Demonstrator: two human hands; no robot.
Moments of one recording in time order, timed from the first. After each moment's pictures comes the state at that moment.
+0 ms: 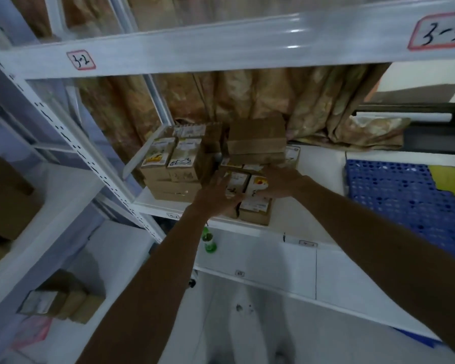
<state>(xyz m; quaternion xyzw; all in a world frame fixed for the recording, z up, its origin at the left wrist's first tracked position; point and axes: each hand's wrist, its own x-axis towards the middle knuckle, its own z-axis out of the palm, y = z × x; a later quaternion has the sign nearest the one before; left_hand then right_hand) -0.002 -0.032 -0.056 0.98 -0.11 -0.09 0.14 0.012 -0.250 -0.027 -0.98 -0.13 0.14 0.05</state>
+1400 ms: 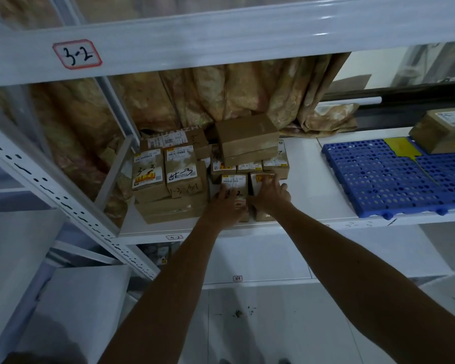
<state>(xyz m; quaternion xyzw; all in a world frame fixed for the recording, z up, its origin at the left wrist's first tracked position) 0.040 0.006 -0.107 0.95 -0.25 -0.16 0.10 0.000 -0.152 -0.091 -0.94 0.26 0.06 0.20</state>
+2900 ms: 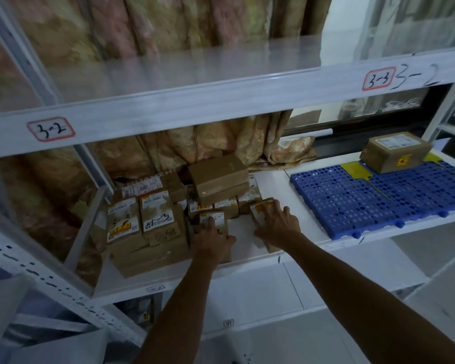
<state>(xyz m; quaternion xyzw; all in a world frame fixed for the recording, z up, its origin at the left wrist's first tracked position) 0.022 -0.025 -0.081 0.97 -0.16 -0.10 0.15 -0.048 -0.214 -0.072 -0.97 0.22 -0.01 0.11</state>
